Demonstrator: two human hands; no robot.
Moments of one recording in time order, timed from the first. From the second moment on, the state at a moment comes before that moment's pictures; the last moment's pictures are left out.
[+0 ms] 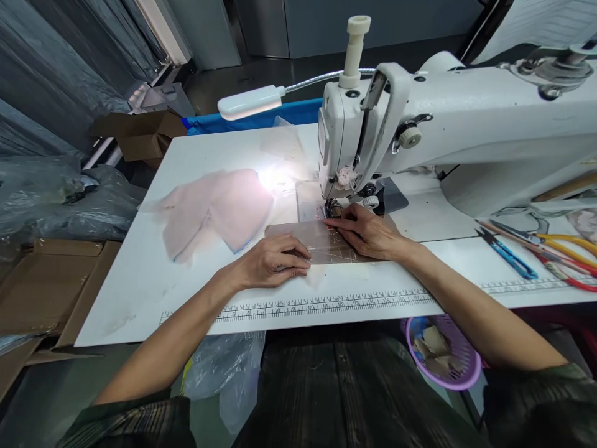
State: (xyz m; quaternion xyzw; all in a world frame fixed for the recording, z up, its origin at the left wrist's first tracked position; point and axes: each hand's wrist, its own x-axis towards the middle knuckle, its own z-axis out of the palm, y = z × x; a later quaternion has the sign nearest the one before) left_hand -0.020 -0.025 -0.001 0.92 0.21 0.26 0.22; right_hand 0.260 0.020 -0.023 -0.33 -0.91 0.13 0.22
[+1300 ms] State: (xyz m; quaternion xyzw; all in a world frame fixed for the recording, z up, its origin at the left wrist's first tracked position) left_hand -0.013 -0.030 -0.001 0.90 0.21 0.31 0.20; right_hand 0.262 0.005 -0.018 -0.35 -0.88 0.16 0.26
